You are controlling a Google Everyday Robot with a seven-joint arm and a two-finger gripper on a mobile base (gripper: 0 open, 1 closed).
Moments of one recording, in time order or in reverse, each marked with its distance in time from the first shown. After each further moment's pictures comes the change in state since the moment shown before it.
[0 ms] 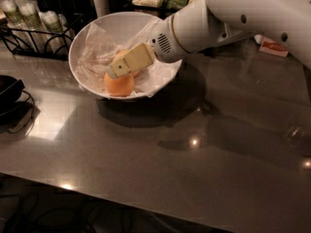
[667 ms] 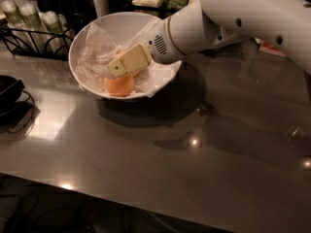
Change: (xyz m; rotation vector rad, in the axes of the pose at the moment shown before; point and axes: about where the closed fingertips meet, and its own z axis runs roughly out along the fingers) arm -0.001 0.003 0.006 0.003 -0.007 0.014
